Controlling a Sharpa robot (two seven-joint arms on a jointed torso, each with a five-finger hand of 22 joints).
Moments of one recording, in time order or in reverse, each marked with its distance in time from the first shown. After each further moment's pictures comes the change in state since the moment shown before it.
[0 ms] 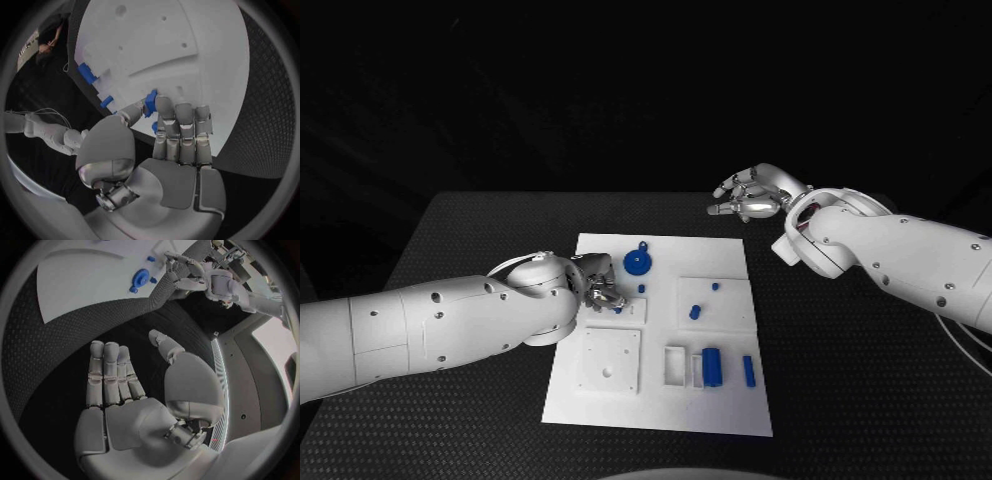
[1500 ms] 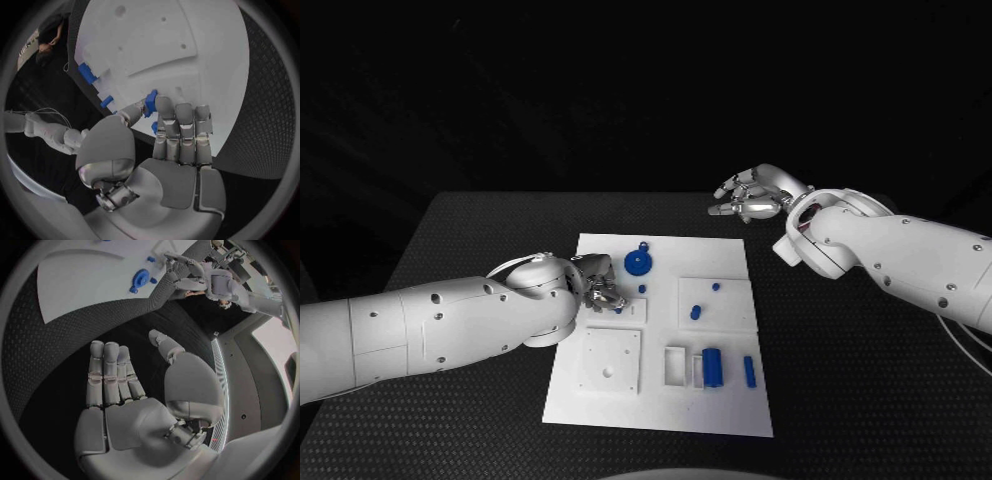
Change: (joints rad) left arm -0.004 -0.004 0.000 0.003 0.001 -0.009 0.004; left_hand -0.001 0.001 0.007 0.007 -0.021 -0.002 -0.002 0.000 0.001 0.000 0.000 0.000 -0.004 0.000 0.004 0.000 -0.004 0.000 0.009 -0.005 -0.008 0.000; right arm 0.000 -0.001 0.000 0.000 0.000 0.003 0.000; right_hand 0.000 0.000 0.000 0.000 0.000 0.001 -0.002 0.000 -0.001 0.000 0.000 0.004 -0.004 0.000 0.000 0.000 -0.001 0.000 0.002 0.002 -0.004 0.000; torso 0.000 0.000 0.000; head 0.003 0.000
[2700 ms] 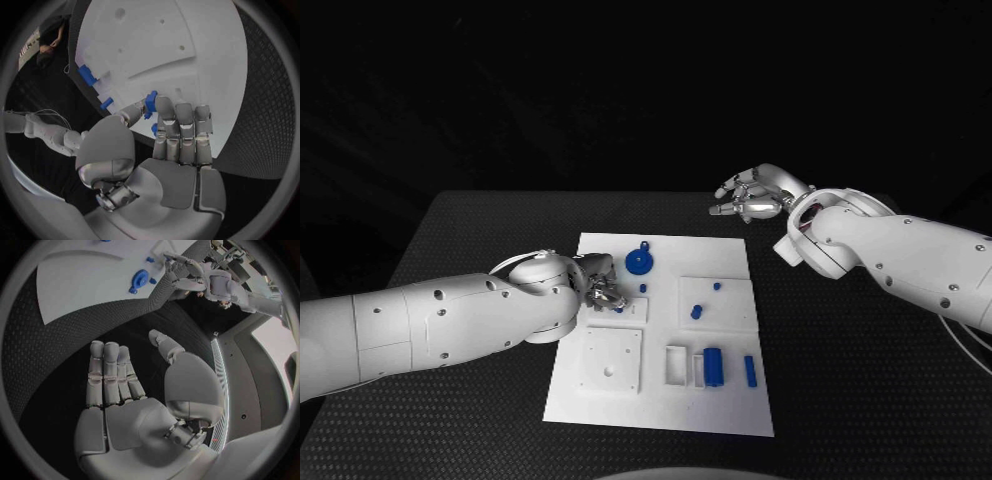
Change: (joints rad) left arm 0.002 0.006 0.003 -0.011 0.001 0.035 0.005; left_hand -0.025 0.025 0.010 0.010 0.008 0.001 0.001 0.004 0.005 0.000 0.000 0.011 -0.001 0.000 -0.004 0.000 -0.003 0.000 0.007 0.000 -0.013 0.000; right arm 0.000 0.000 0.000 0.003 0.000 0.004 0.000; right_hand 0.000 0.000 0.000 0.000 0.004 -0.001 0.002 0.000 -0.001 0.000 0.000 0.004 -0.003 -0.003 0.003 0.000 -0.002 0.000 0.000 0.000 0.000 0.000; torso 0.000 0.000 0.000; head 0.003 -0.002
